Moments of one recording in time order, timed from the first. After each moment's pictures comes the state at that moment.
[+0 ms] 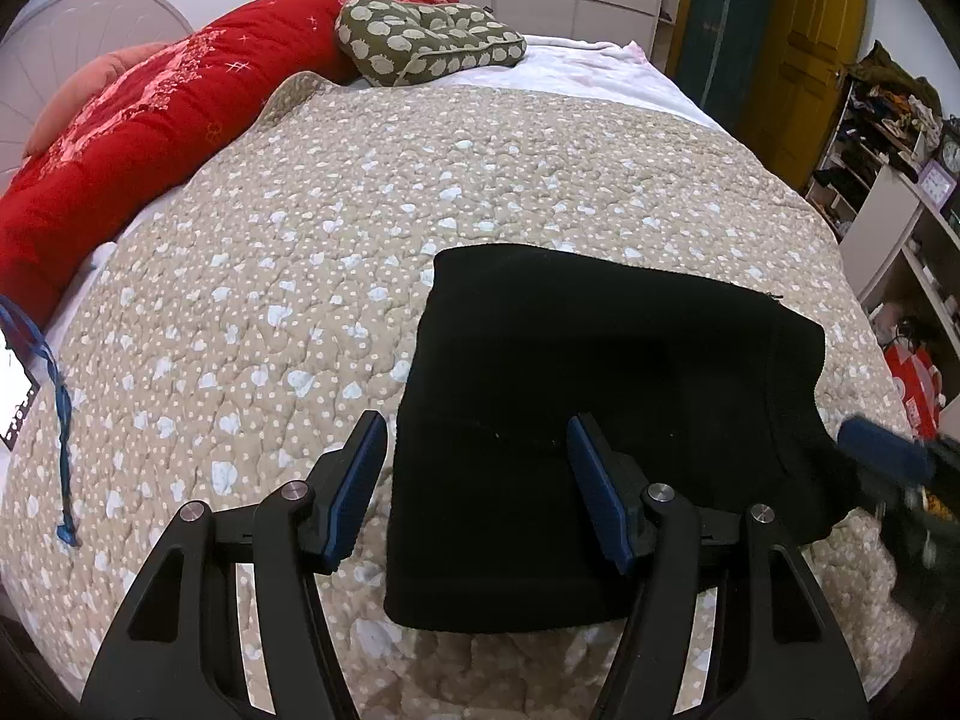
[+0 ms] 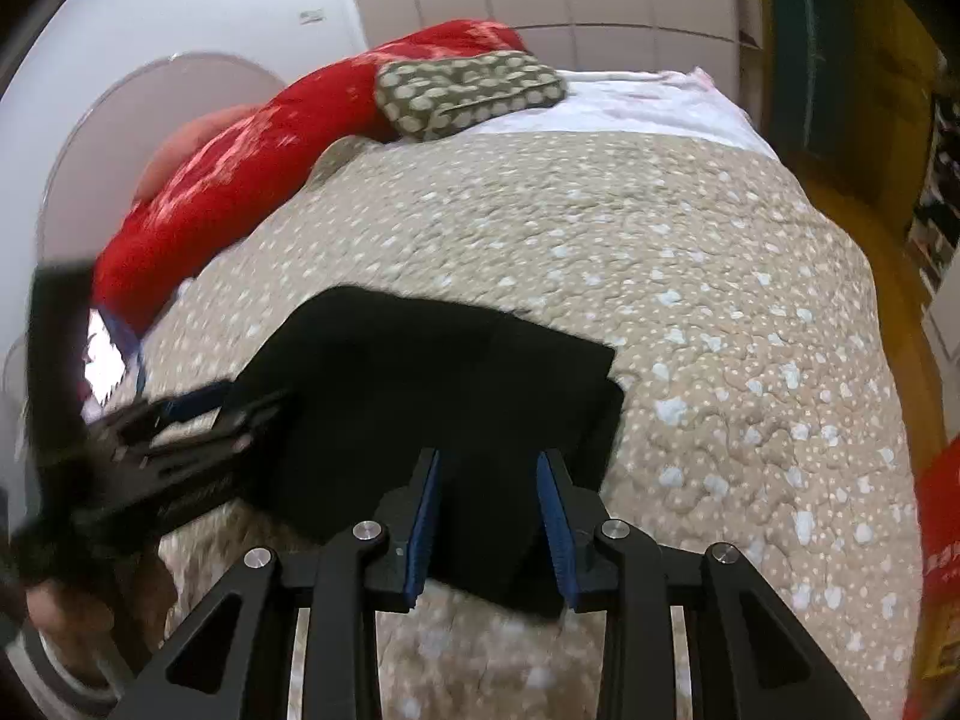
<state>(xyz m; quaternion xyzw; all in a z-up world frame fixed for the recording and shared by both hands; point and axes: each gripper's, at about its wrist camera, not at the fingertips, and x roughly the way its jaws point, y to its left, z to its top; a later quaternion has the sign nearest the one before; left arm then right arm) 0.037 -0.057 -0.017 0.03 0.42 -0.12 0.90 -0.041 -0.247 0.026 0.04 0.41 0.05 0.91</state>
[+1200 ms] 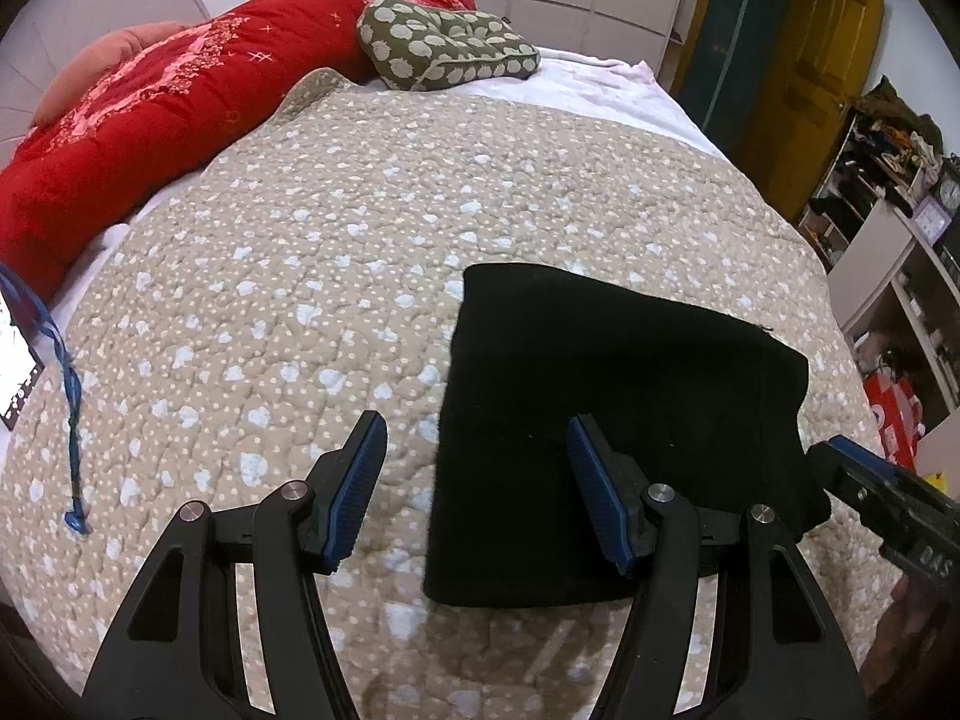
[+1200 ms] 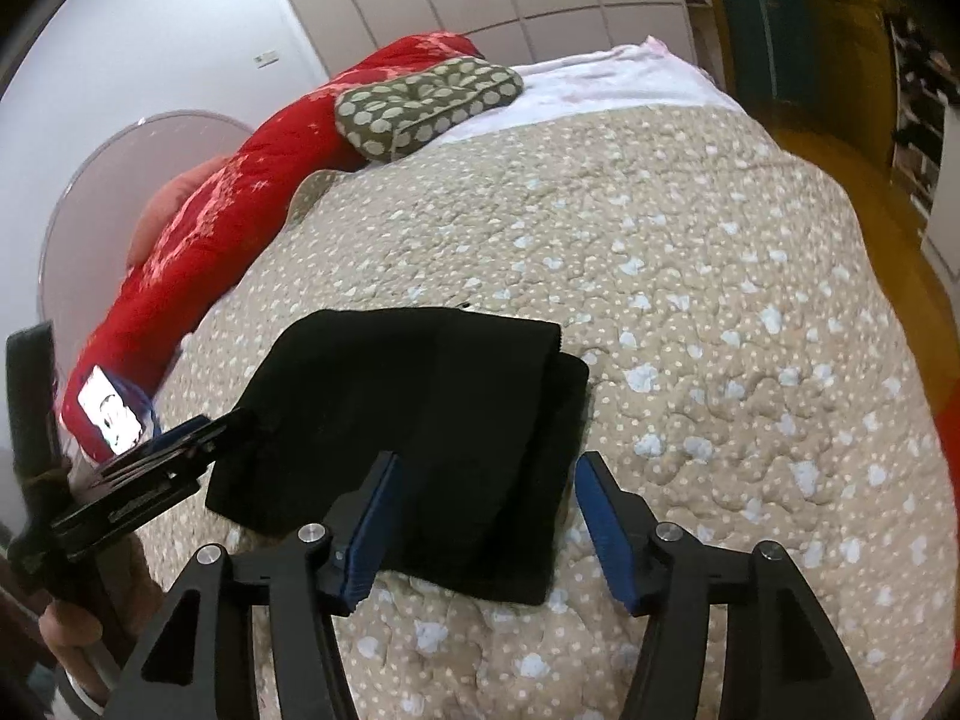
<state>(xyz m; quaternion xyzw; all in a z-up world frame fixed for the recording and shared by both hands) 0.034 -0.031 -0.002 -0.02 0.42 -0.13 0.90 -0.042 -0.285 0.018 0.14 0.40 0.03 0.90</state>
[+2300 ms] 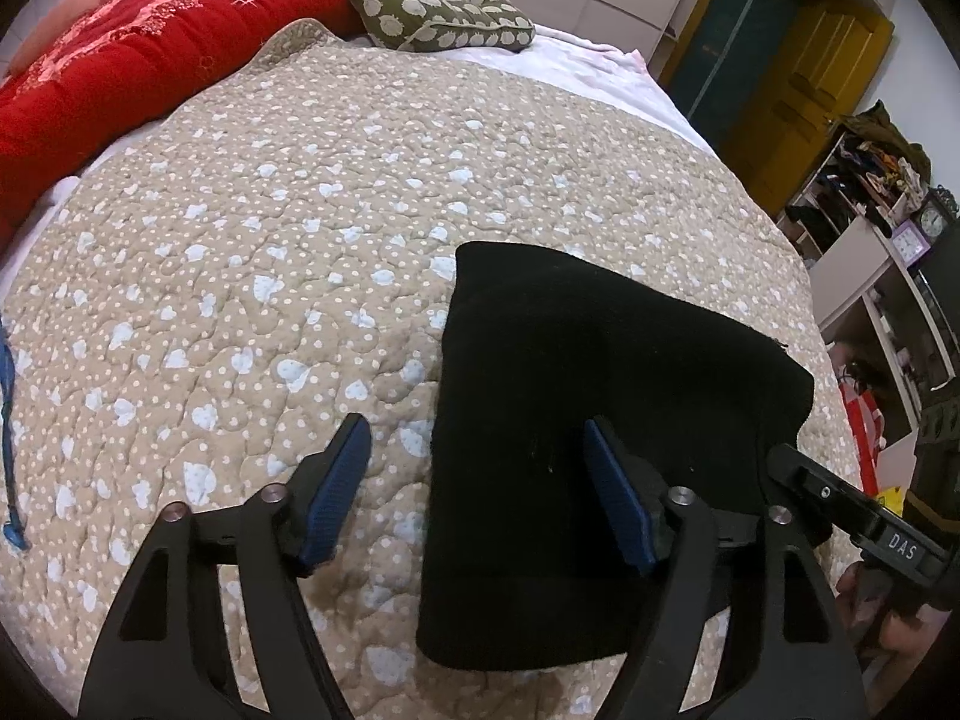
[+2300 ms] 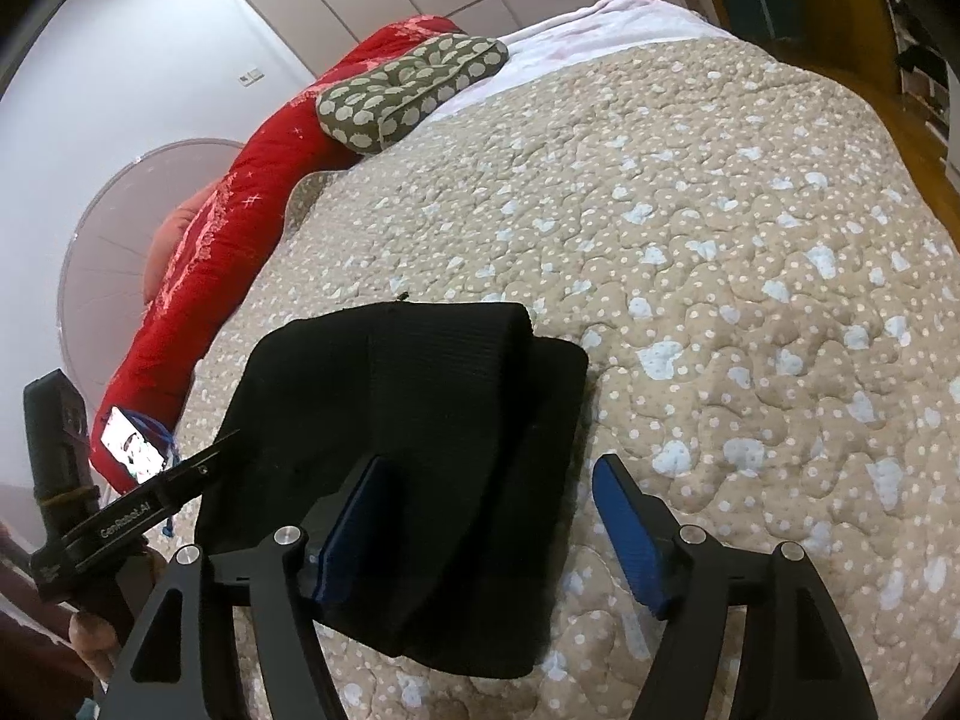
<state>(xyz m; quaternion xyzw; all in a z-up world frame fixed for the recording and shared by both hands) 0.067 -0.025 -0.026 -0.06 0.46 -0.17 0.87 -0.010 -0.307 -0.020 0.22 0.42 0.07 0.88</state>
